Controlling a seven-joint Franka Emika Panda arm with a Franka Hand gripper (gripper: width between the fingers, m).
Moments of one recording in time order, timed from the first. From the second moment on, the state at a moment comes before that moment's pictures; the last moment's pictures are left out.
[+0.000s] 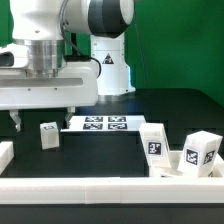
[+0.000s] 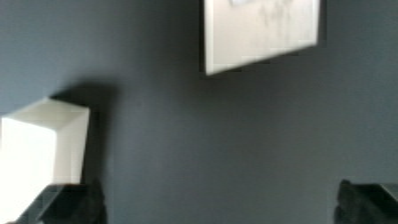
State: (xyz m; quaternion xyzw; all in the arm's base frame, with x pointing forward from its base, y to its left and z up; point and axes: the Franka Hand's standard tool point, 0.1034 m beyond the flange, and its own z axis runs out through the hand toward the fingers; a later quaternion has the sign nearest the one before) arm 0.507 -0.149 0.051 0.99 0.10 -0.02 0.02
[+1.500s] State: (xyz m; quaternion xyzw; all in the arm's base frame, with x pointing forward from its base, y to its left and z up) arm 0.483 -0.143 0.042 0.92 0.05 -0.38 0.03
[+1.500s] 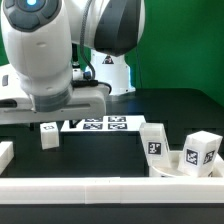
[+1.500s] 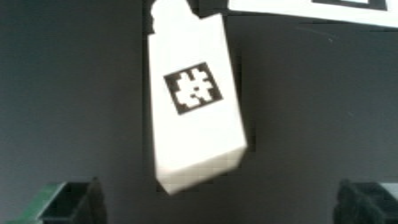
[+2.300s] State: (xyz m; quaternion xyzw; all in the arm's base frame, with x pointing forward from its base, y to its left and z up) arm 0.477 -0.156 0.030 0.87 0.06 -0.49 0.06
